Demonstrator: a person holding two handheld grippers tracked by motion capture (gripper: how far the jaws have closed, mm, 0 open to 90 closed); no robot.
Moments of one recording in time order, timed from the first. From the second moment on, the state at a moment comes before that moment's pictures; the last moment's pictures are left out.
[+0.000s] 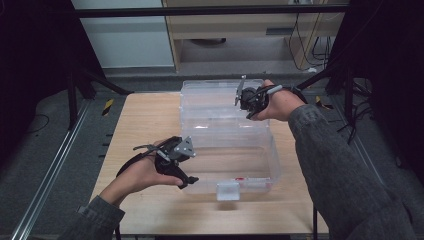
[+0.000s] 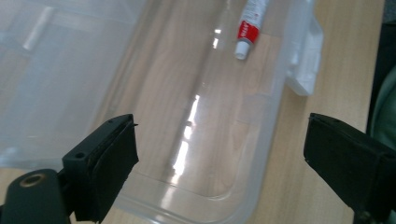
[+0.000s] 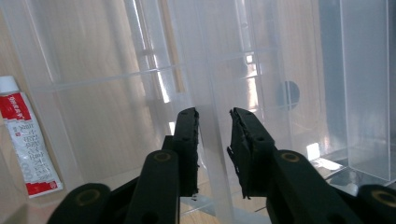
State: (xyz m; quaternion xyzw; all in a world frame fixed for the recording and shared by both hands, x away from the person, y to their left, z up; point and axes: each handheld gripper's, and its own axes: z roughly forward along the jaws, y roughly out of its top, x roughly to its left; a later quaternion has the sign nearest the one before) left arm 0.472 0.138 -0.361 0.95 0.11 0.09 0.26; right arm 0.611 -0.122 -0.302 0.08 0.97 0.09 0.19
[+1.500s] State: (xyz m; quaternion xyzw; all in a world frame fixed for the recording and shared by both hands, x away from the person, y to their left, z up) left arm 0.473 0.119 -0.408 0.97 0.10 0.03 0.21; right arm 0.608 -0.121 -0.300 0.09 0.97 0.10 0.18
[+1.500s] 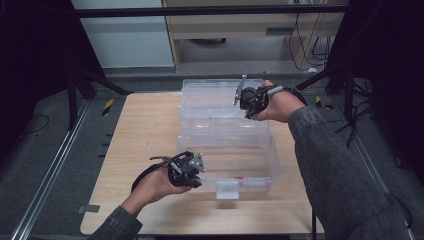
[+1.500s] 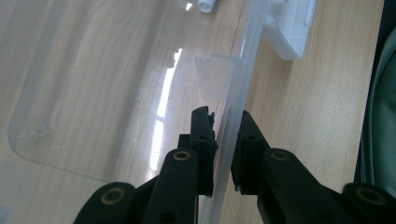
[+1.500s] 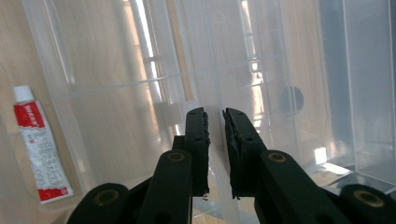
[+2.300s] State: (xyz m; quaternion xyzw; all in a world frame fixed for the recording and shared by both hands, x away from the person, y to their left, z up) left arm 0.465 0.118 -0.410 0.97 0.11 0.07 0.21; right arm 0.581 -0.113 -0.288 0.06 0.98 0.11 0.18
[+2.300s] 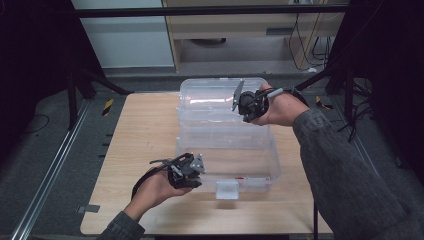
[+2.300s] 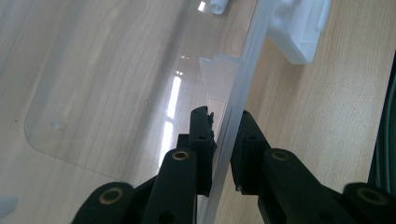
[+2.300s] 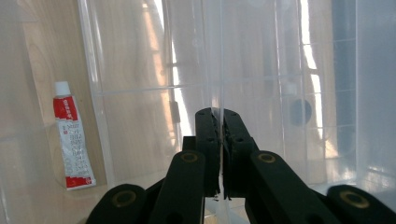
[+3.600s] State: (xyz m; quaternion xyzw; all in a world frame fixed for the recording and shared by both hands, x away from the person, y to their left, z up) left arm 0.453 0.117 -0.413 0.96 0.15 0.09 0.22; right arm 0.493 -0.123 -0.303 0.01 0.97 0.13 0.22
